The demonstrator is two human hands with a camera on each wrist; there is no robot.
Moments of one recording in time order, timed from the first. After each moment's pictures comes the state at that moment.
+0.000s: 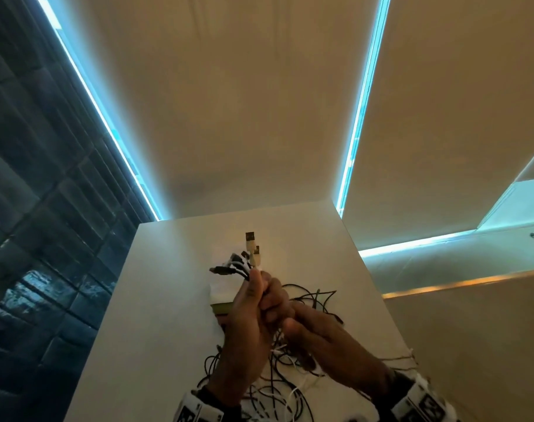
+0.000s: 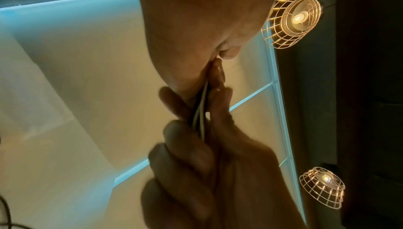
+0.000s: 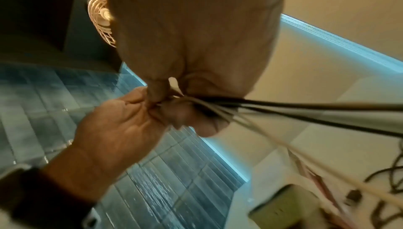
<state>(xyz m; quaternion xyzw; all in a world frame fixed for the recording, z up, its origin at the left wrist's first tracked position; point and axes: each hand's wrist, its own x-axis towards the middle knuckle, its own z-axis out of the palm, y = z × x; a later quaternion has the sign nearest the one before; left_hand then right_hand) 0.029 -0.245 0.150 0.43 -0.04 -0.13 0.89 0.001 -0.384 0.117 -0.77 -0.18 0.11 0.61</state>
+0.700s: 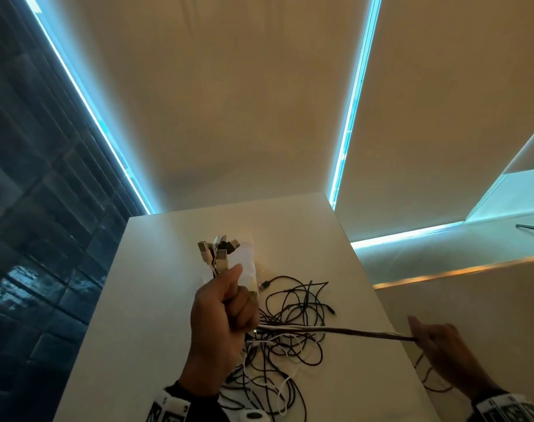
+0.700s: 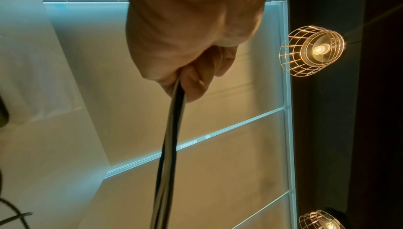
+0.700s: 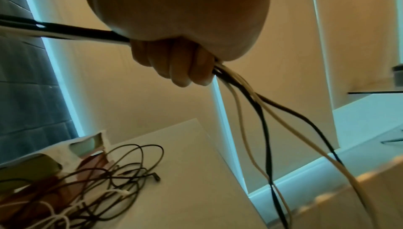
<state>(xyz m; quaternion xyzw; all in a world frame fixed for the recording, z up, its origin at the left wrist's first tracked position) 0.030 -0.223 0.152 0.45 0.07 -0.12 0.88 -0.040 -0.578 0.006 -0.93 0.13 -0.07 0.33</state>
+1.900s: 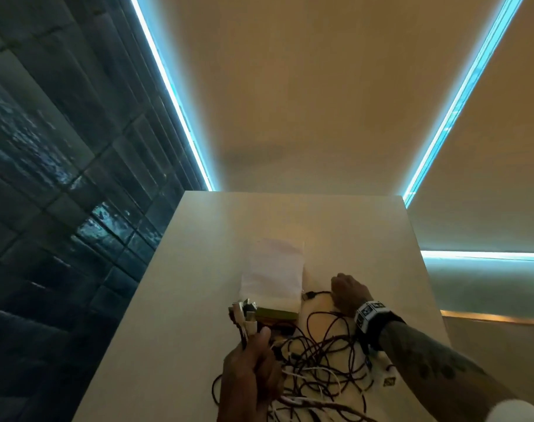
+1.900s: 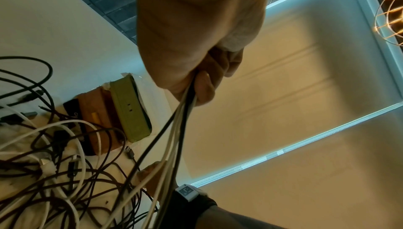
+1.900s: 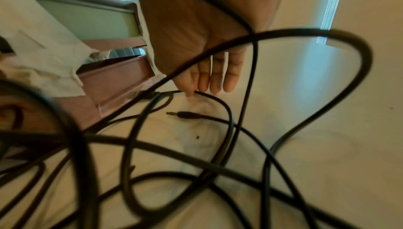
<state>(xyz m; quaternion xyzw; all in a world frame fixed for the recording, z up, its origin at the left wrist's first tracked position) 0.050 -0.220 0.068 0.39 0.32 -0.07 0.86 0.242 -0.417 -0.105 -0.98 -0.10 0.18 0.07</state>
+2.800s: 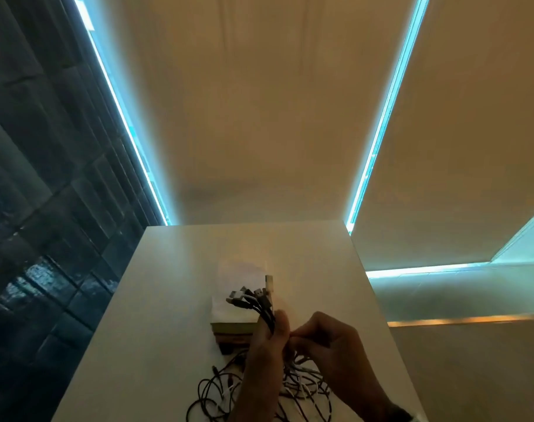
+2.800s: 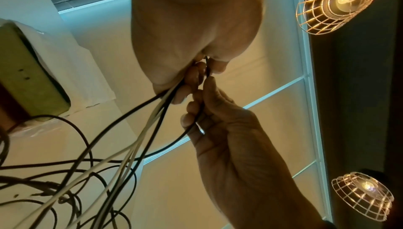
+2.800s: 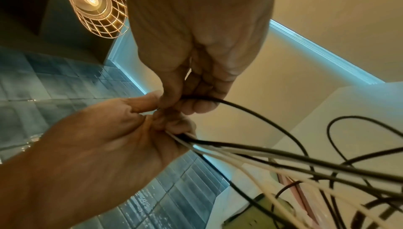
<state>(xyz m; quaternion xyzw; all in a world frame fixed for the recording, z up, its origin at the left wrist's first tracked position) 0.051 -0.263 0.088 0.63 0.07 -0.08 0.77 0.037 -0.389 0.110 -0.75 -0.03 0.01 0.66</state>
